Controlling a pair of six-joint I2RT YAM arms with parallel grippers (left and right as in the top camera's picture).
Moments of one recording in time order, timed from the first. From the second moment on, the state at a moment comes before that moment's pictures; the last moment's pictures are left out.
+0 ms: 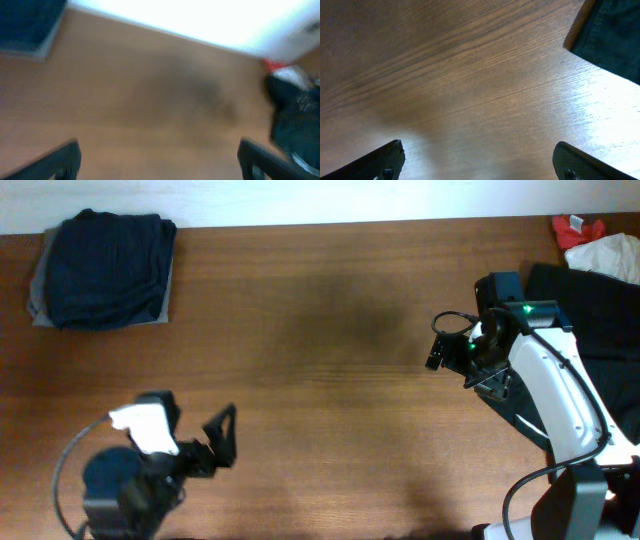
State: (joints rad) left arm -0.05 0.45 0.71 -0.68 0.26 -0.30; right arm 0.01 1.61 1.32 -1.16 -0.14 0.47
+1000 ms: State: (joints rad) left arm -0.01 0.01 0.01 -0.07 0.10 0.02; right arm 0.01 1.61 1.32 -1.16 -0.14 0.47
